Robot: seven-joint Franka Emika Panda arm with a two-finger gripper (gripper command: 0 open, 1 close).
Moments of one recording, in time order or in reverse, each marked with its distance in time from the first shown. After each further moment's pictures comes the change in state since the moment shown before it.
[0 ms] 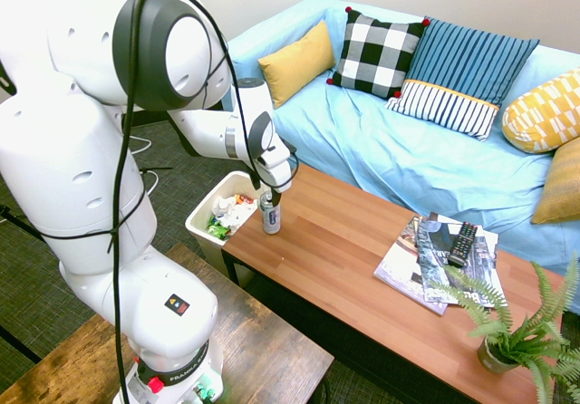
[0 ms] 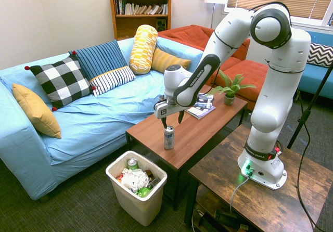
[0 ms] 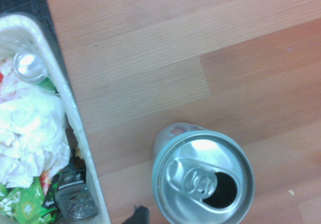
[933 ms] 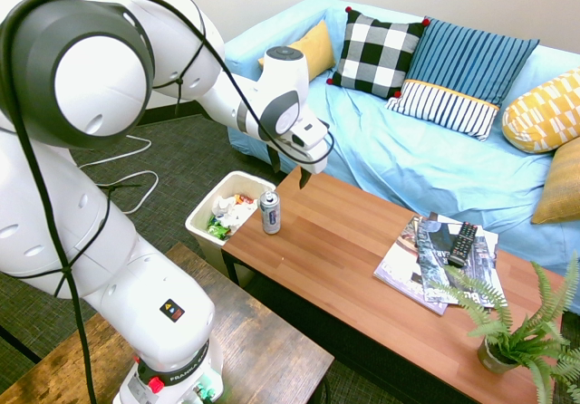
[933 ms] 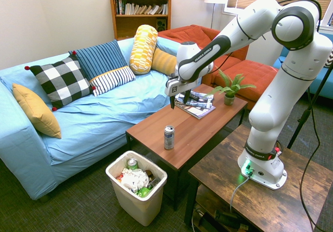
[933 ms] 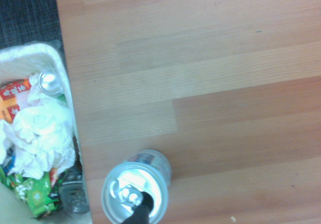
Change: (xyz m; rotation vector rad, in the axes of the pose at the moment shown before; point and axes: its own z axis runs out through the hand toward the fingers) arm 0.067 0.025 -0.092 0.112 -0.045 -0.138
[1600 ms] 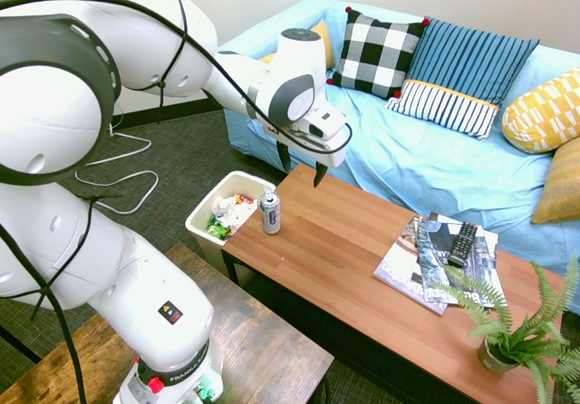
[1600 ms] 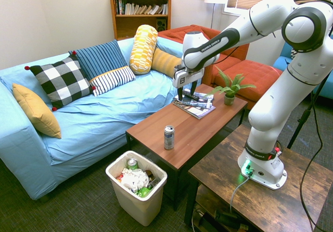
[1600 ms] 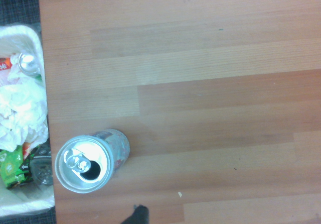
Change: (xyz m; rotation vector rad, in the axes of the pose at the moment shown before) arm 0.042 0.034 -0.049 -0.059 0.004 -0.087
